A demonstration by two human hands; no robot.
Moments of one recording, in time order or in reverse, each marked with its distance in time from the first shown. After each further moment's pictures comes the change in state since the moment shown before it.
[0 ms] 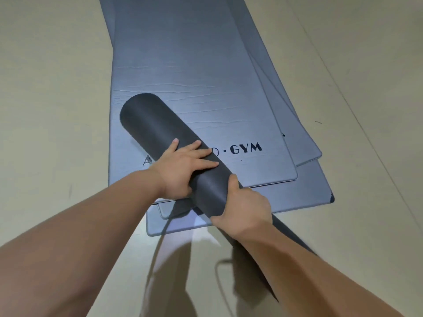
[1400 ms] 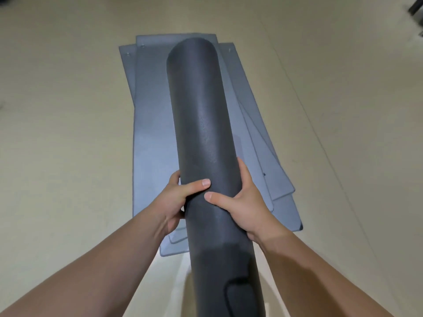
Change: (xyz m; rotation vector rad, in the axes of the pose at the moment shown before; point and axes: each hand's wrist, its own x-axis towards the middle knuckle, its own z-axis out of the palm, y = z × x) left_hand -0.061 0.088 -0.202 -1.823 0.249 -0.691; right_hand -0.064 0.007 -0.237 1.377 -0.039 -0.184
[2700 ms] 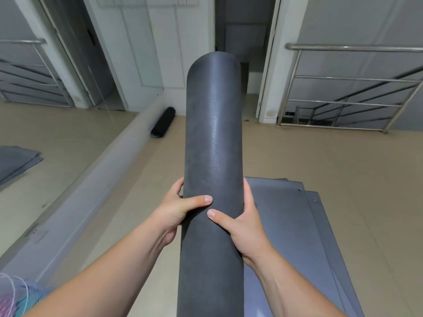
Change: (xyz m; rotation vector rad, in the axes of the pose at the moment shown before) left_hand -0.316 0.712 -0.341 -0.049 0.176 0.446; right_hand 0.087 -0.696 0.443 0.250 -0.317 -0.309
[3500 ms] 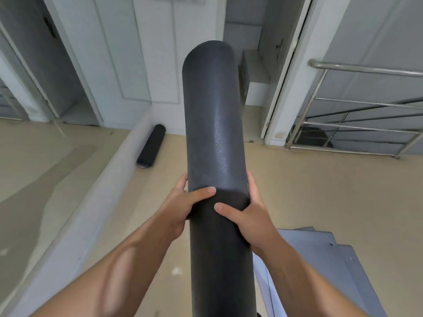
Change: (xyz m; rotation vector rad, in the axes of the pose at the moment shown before) left_hand 0.567 0.229 -0.250 -0.067 -0.101 0.000; right_hand 0.622 -0.004 0.156 -0.195 0.095 -0.028
